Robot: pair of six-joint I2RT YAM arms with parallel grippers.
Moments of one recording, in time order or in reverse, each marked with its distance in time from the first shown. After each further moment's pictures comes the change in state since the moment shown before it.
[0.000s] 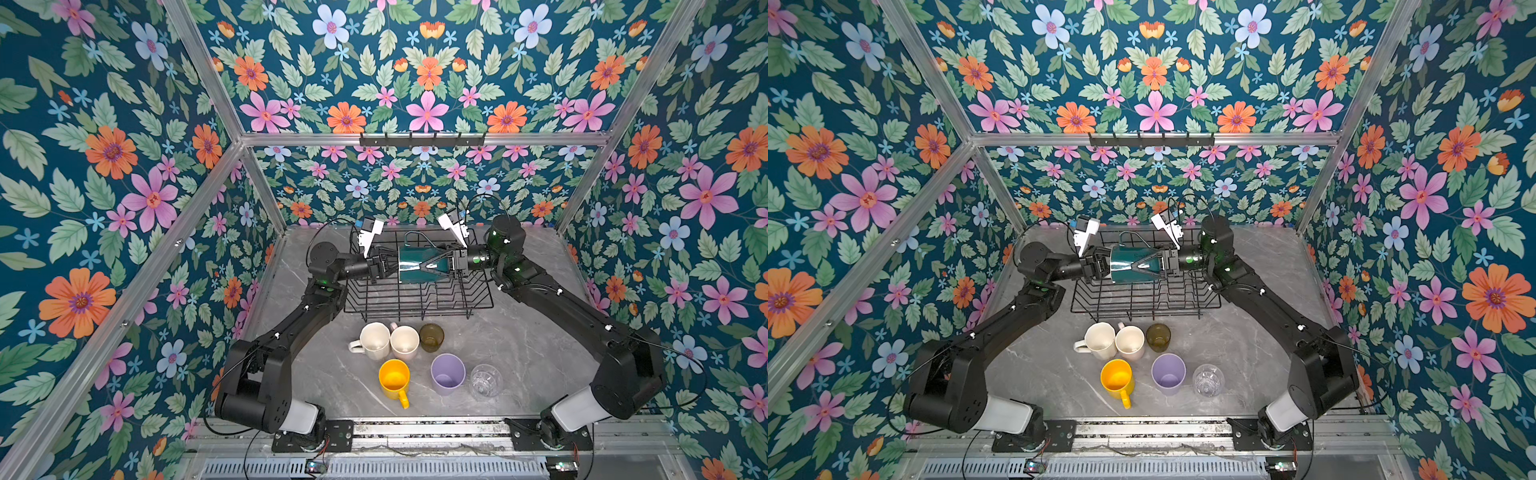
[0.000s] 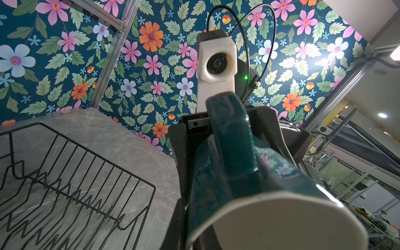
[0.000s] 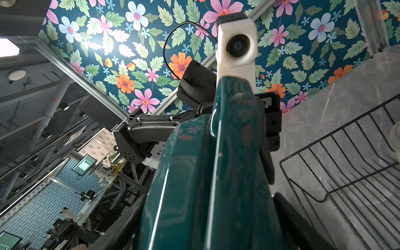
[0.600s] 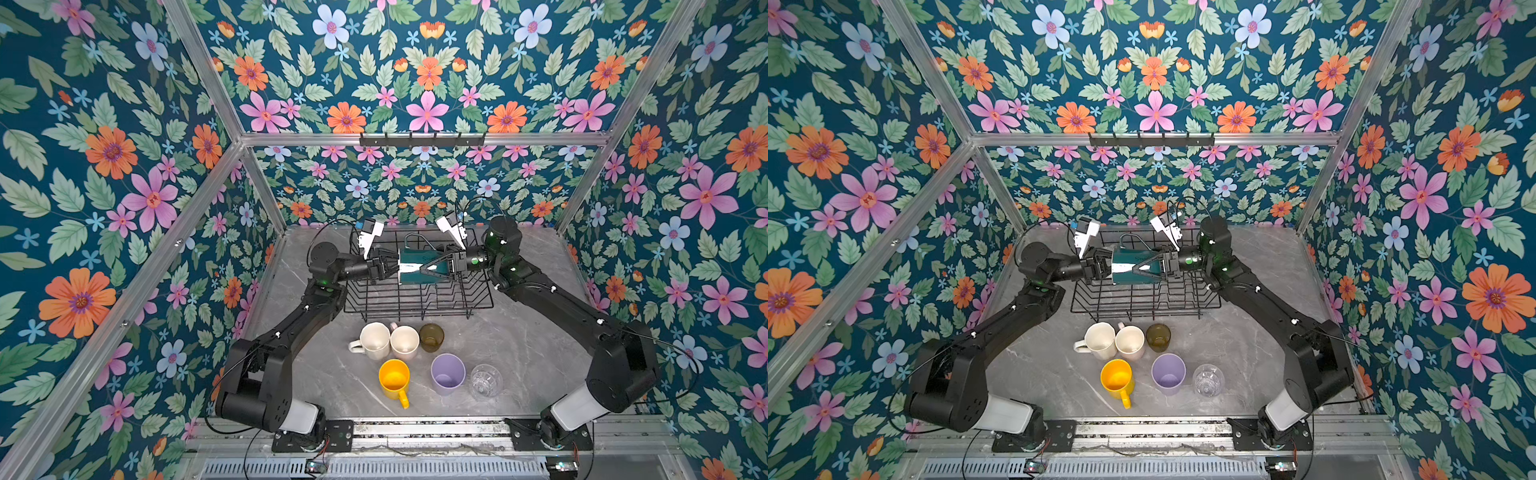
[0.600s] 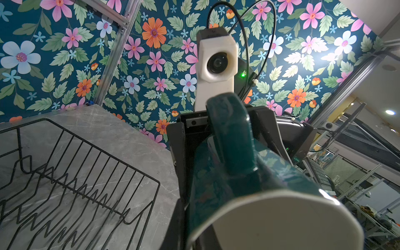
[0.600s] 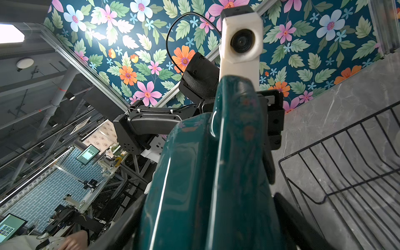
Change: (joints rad) left arm 0.001 0.005 -0.007 -0.021 0.008 0.030; right arm -0.003 0.047 -0.015 0.069 -0.055 -0.029
